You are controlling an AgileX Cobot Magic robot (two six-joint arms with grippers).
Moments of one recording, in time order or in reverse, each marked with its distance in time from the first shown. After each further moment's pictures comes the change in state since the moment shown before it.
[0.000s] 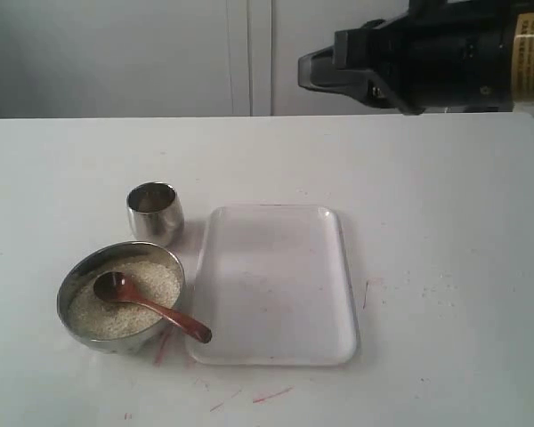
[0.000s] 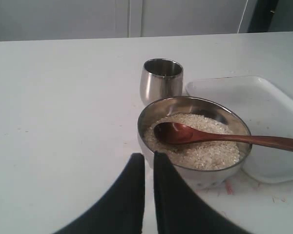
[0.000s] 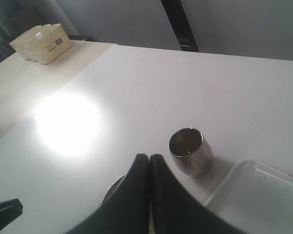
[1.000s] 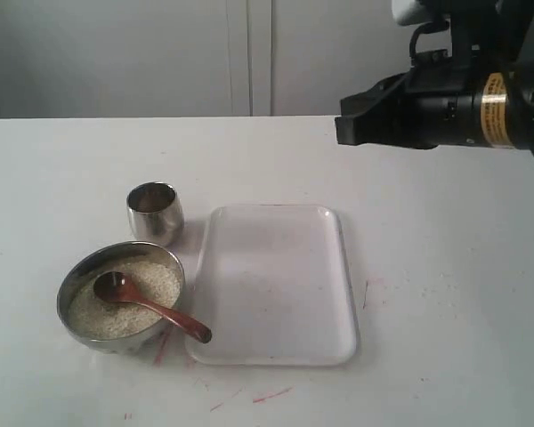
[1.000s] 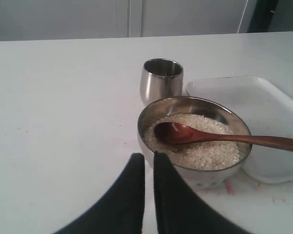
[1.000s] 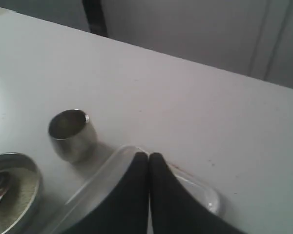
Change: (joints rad) left arm 0.000 0.000 0.000 0.000 0.000 0.000; right arm 0.023 0.045 0.093 0.000 0.380 -0.280
